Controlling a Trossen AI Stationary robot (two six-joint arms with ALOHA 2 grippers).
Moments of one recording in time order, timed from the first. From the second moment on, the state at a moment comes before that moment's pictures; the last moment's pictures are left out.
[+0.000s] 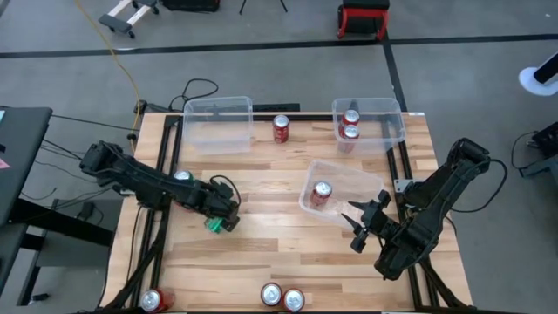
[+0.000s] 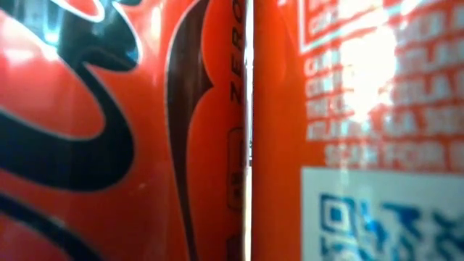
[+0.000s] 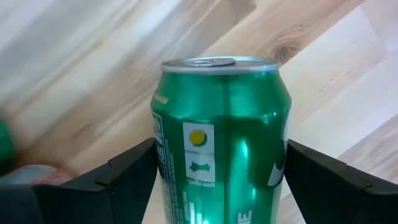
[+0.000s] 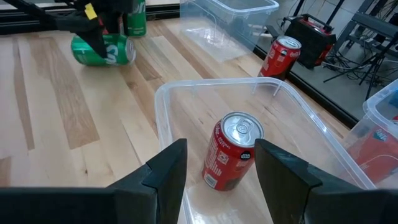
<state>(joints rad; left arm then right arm) -0.28 1.41 0.86 -0.83 -0.19 -1.13 0.88 1.40 1.11 -1.17 1.12 1.30</state>
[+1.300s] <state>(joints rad) -0.32 1.33 0.93 -0.35 -1.06 -0.43 0.19 1.35 1.11 -0.29 0.38 0.26</state>
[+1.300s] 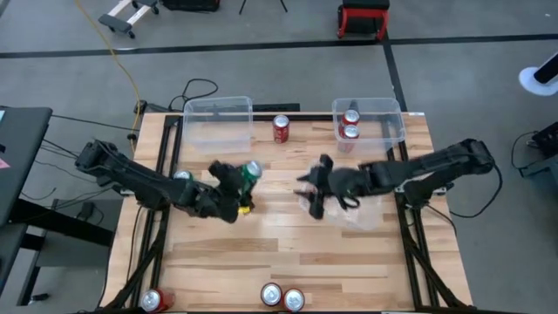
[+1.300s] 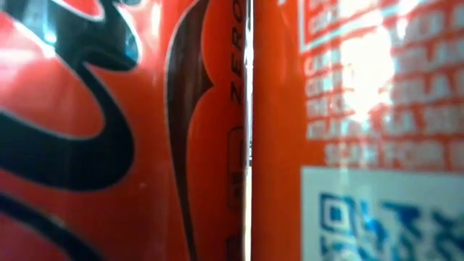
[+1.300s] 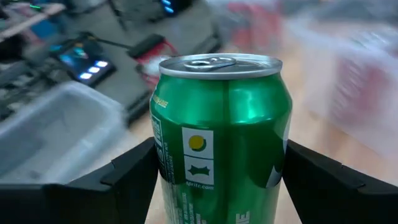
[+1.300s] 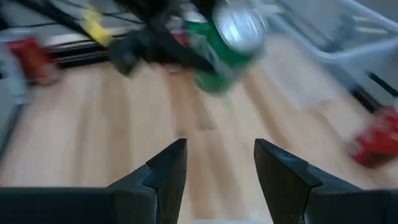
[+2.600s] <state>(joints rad) -0.06 1.30 0.50 0.66 -0.56 -0.08 -0.16 1.36 1.11 -0.22 -0.01 0.02</state>
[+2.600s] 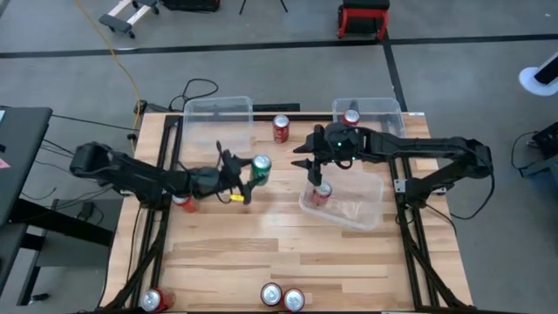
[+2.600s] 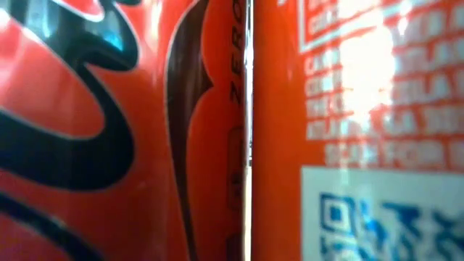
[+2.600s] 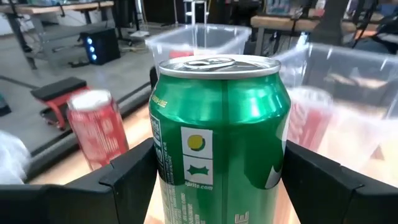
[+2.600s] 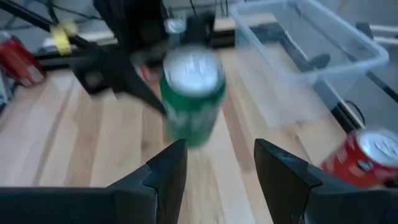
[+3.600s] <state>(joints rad) -0.18 1.68 0.47 0.81 -0.65 -0.35 -0.01 1.36 1.10 -0.21 0.00 0.03</state>
